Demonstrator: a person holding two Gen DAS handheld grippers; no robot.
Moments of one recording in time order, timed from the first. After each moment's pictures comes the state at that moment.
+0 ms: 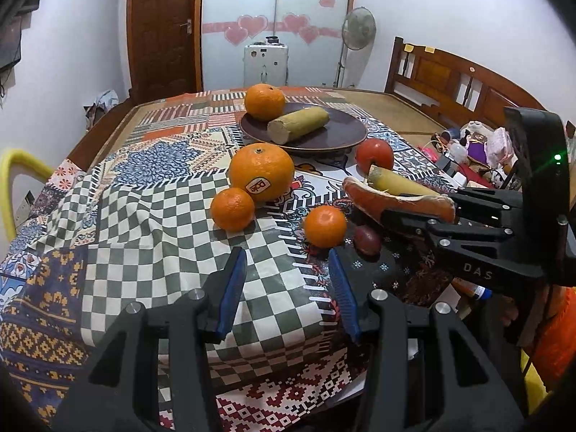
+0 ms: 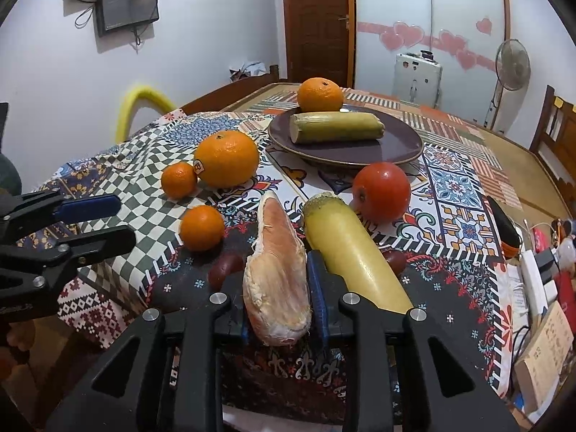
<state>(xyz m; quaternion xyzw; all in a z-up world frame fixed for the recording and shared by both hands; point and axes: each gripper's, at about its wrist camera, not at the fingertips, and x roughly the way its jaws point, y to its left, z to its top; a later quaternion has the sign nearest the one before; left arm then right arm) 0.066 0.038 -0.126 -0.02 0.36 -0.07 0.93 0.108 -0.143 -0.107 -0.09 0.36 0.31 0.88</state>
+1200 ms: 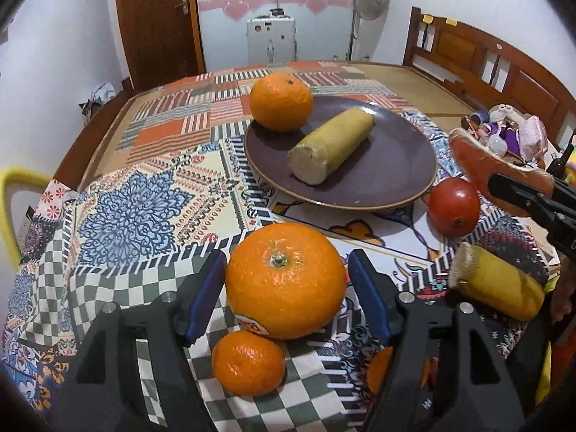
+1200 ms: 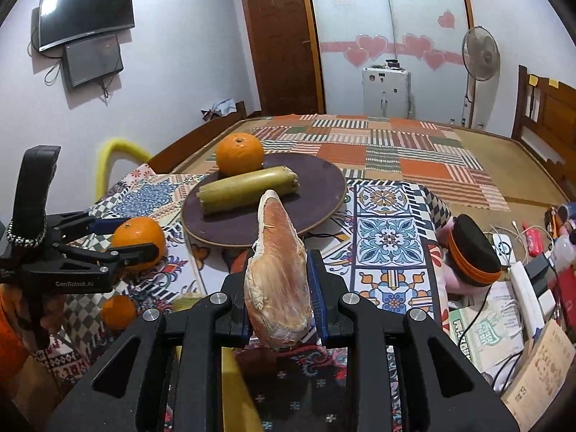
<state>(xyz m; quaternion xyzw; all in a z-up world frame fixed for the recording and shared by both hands) 0.205 0.042 -0.140 0.02 0.42 -0.04 0.91 0.187 -0.195 -0.087 -0.02 0.32 0.28 0.90</state>
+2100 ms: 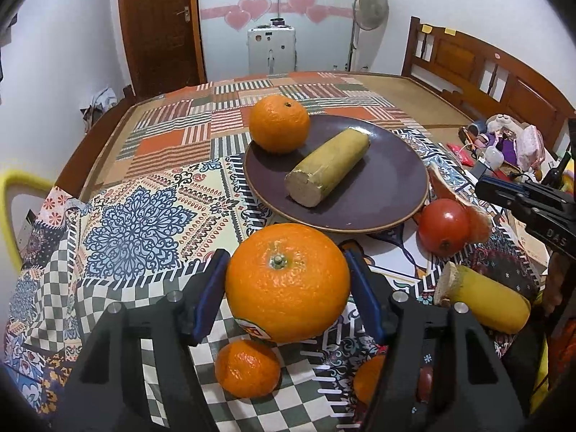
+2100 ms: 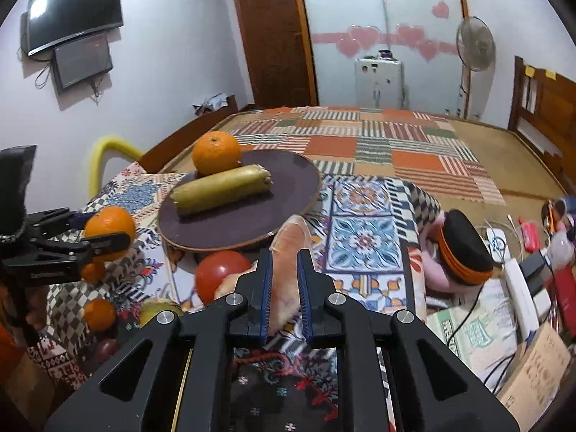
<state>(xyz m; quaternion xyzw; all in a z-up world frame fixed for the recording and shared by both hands) 0.204 0.040 -0.122 0.02 0.40 -0.04 0.92 0.211 -0.215 -0.089 -0.01 0.35 0.26 0.90</state>
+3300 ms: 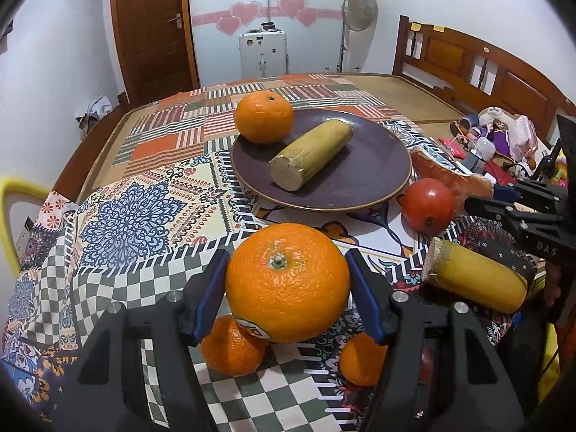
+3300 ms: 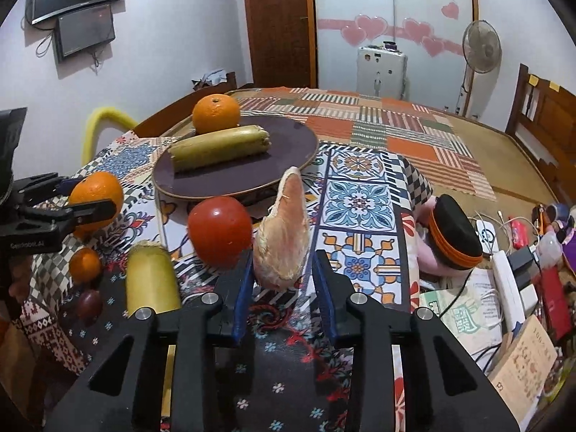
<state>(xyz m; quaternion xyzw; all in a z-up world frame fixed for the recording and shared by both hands) 0.186 0.028 -0.128 0.03 0.39 -0.06 0.92 0.201 -0.214 -0.104 -0.07 0.37 0.26 0.89</state>
